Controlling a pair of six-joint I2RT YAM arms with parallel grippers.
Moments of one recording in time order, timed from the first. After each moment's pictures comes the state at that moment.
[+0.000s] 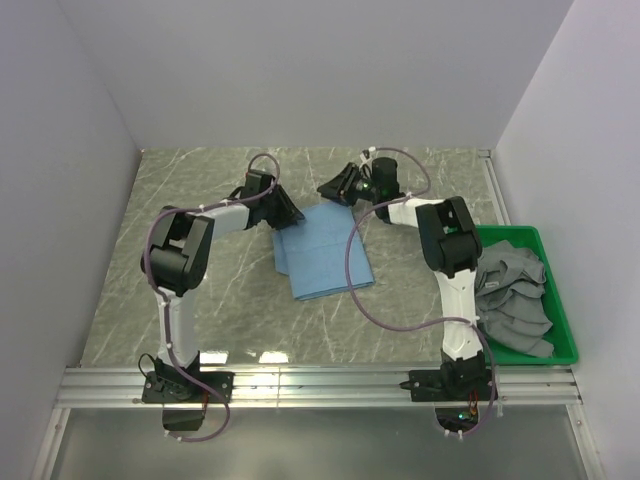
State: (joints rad) left arm -0.35 2.02 1.30 -0.01 0.25 -0.88; right arm 0.29 2.25 1.46 0.51 -0.67 1.01
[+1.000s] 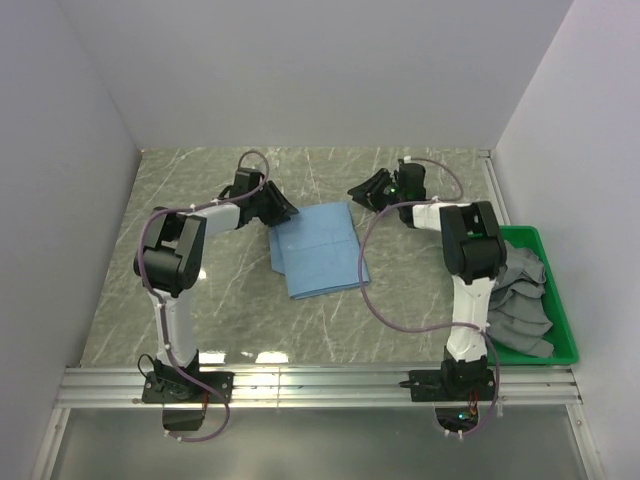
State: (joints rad) left arm -0.29 2.04 1.26 0.06 0.31 -0.90; right arm 0.18 2.18 1.29 0.42 -0.52 1.03
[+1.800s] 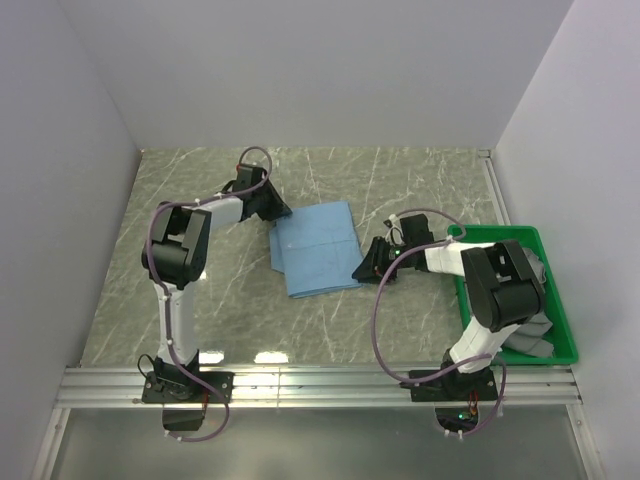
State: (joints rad) left arm -0.28 2.11 1.37 -0.03 0.23 -0.80; right arm 0.24 1.68 0.73 -0.02 -0.73 0.63
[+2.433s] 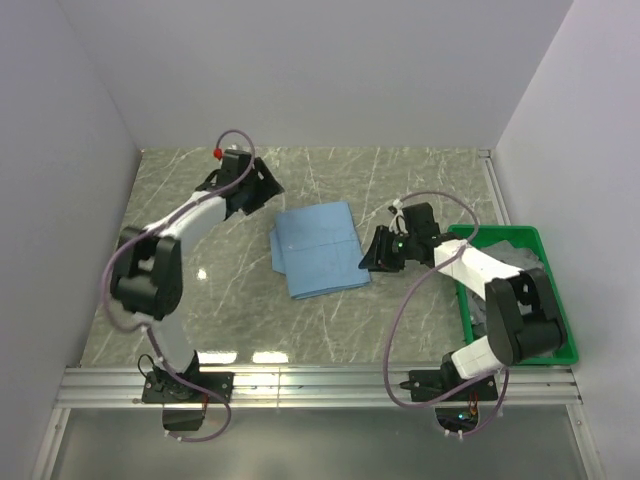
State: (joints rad) left arm -0.29 1.85 1.34 -0.19 0.05 -0.82; right arm 0.28 1.49 0.79 -0.24 -0.52 0.51
